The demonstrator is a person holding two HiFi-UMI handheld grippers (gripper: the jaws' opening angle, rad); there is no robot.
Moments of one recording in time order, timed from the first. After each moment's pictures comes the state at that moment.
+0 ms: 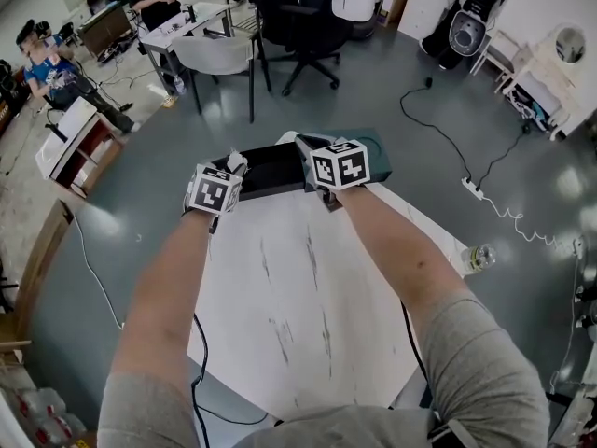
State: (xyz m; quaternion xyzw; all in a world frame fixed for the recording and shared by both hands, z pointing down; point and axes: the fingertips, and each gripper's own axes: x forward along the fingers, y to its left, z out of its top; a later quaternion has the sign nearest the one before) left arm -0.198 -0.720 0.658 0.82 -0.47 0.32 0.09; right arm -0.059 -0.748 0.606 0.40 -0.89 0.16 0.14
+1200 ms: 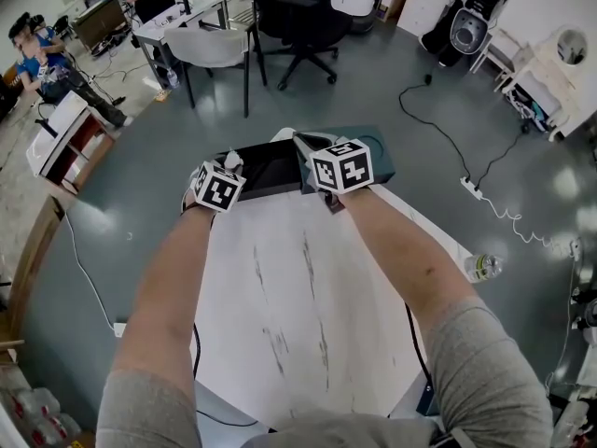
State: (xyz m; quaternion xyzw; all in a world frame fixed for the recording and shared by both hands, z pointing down) left arm -0.196 -0.748 0.714 0.79 -0.47 0.39 0.06; right arm -0.055 -0.759 0.626 0.39 -0.90 0.14 0.16
